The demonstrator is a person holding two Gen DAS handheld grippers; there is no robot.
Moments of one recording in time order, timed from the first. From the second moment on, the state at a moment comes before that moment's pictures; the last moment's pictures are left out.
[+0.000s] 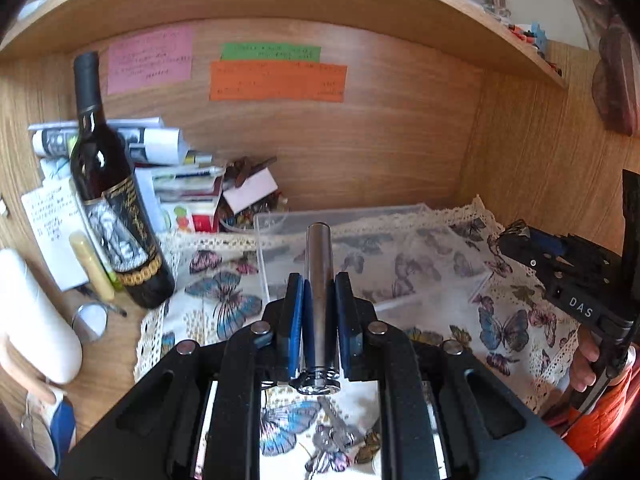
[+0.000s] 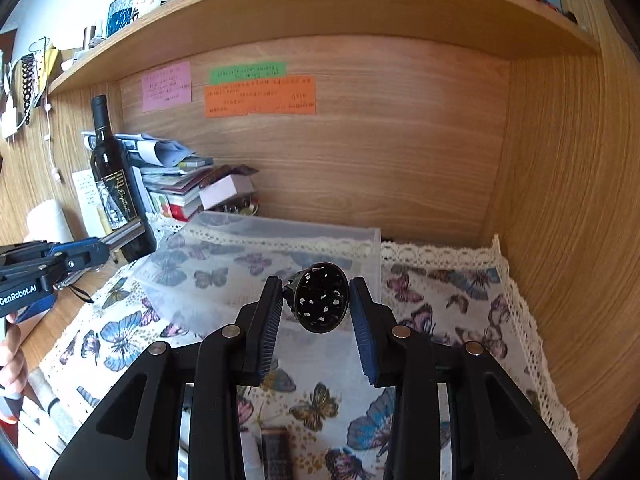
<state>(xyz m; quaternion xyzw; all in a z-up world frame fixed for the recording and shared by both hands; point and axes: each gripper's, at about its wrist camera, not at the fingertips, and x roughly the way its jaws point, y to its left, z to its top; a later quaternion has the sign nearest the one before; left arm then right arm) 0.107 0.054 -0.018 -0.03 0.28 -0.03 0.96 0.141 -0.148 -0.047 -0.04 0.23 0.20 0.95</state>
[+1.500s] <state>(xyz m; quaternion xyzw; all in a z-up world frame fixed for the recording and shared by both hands) 0.240 0.040 -0.064 -0.02 0.40 -0.05 0.92 0.250 -0.095 -0.097 -0.06 0.36 0.22 0.91</state>
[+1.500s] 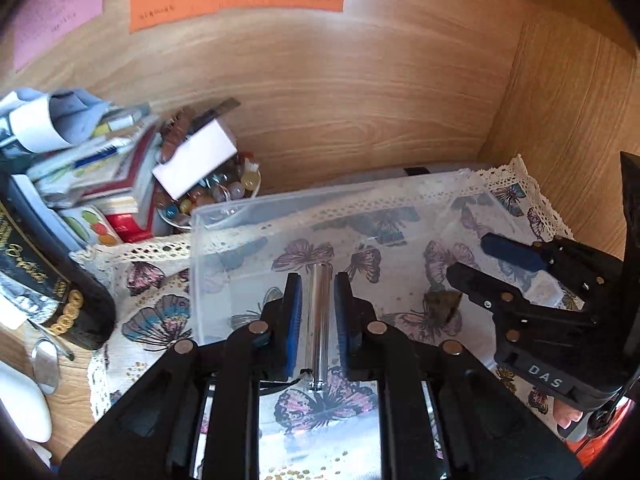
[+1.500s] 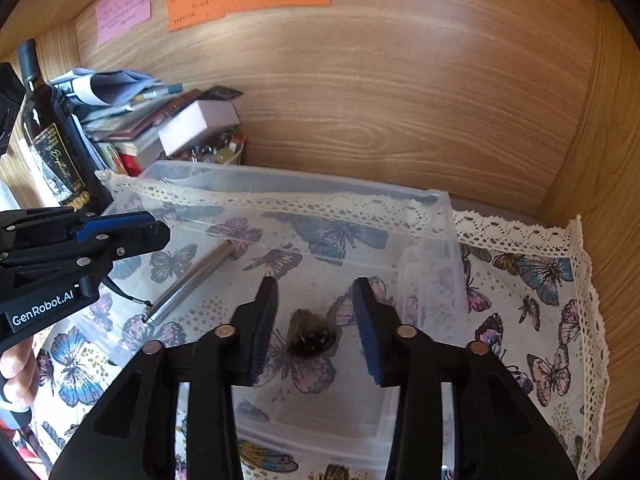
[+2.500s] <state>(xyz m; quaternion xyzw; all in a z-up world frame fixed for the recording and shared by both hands) 0.092 0.032 -0.043 0.00 0.32 -0.01 0.95 0.105 -0.150 -0.073 -0.05 0.28 0.22 0.93</state>
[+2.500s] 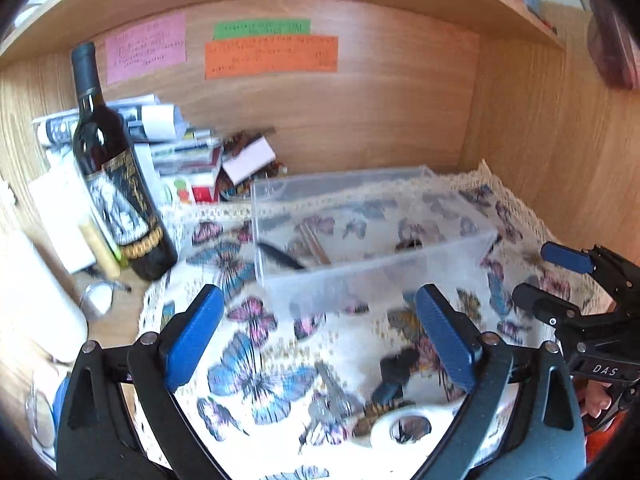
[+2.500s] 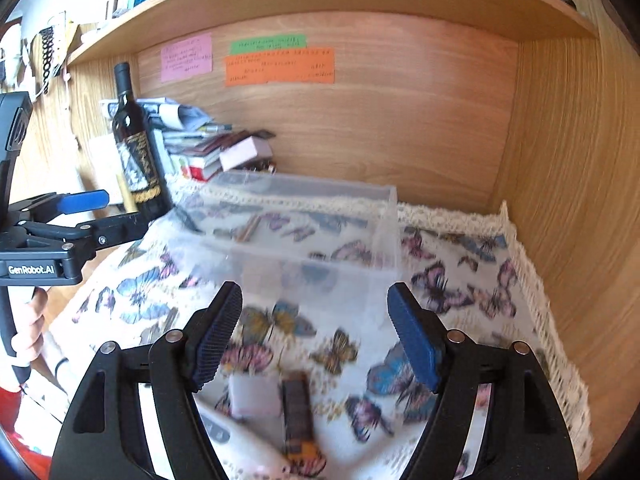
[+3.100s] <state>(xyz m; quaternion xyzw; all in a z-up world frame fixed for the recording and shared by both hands) 0.056 -0.020 -0.129 -0.04 0.42 -0.02 0.91 0.082 -0.171 -0.131 -0.08 0.34 0.20 0.91</state>
